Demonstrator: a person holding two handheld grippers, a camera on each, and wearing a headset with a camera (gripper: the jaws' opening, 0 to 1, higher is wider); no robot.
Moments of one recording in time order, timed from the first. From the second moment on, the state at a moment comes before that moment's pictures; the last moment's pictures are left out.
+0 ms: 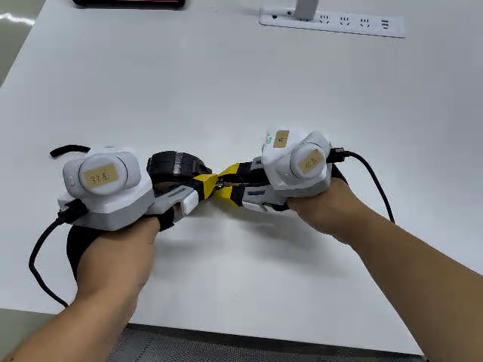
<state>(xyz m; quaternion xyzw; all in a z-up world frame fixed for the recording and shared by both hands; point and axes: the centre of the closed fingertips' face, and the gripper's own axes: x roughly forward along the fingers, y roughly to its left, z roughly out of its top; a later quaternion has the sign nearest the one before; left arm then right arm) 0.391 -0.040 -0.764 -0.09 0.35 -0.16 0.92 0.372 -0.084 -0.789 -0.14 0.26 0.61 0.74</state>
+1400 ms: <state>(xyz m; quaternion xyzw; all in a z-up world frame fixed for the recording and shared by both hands) 0.391 -0.041 -0.763 -0.09 0.35 -0.15 0.92 0.371 -0.085 -0.789 -0.15 0.25 0.60 0.74</state>
